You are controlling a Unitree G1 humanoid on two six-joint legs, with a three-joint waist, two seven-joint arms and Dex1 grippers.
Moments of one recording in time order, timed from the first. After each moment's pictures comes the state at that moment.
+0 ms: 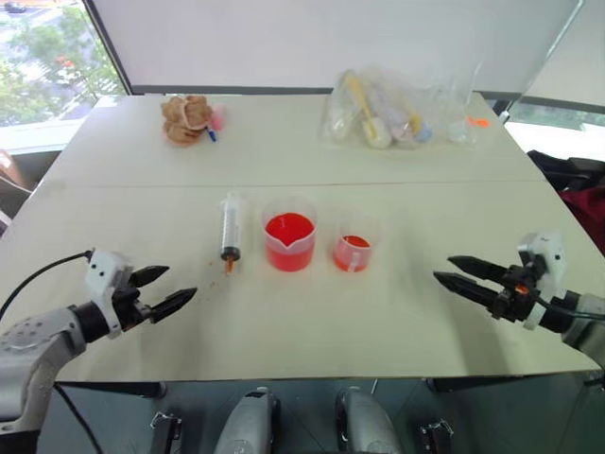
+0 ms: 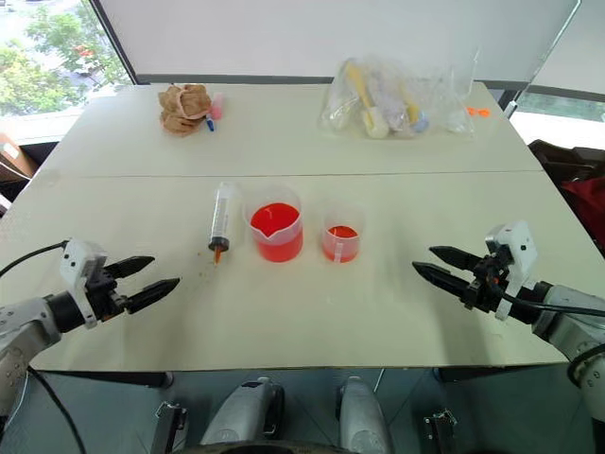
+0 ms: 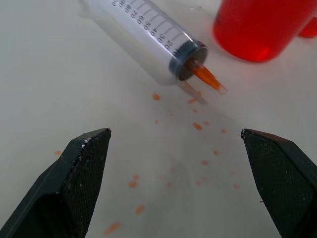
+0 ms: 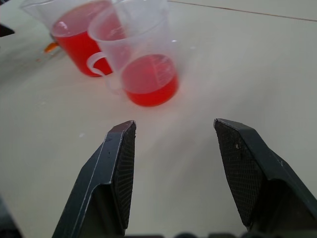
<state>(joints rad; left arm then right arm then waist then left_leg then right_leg) 0.12 0.77 0.39 -0.24 -0.58 0.53 -0.89 0.13 -0.85 -0.45 -0.37 0.78 0.69 0.87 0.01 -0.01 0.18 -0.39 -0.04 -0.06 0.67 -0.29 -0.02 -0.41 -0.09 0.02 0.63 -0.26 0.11</state>
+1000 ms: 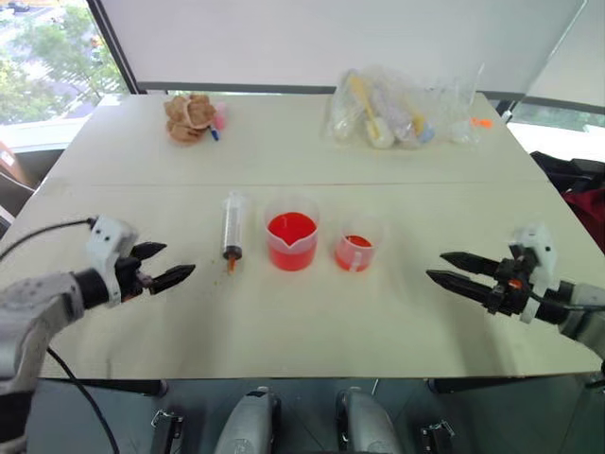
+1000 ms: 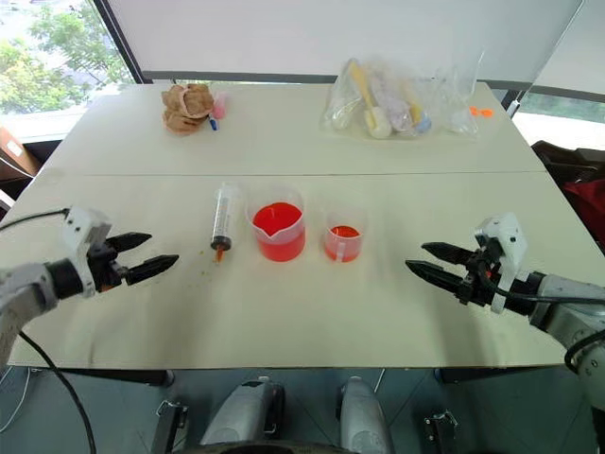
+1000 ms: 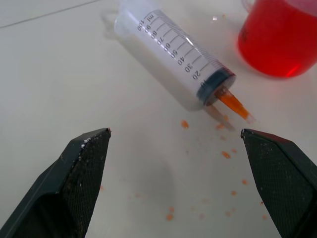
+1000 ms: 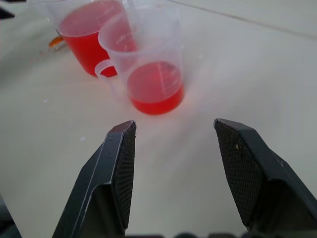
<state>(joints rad) -0.25 0.97 0.24 -0.23 -0.62 0.97 -0.79 0.00 -0.96 -0.42 -0.39 0.75 0.71 0.89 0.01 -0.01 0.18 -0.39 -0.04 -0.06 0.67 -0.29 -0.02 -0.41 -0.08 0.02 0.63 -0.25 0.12</state>
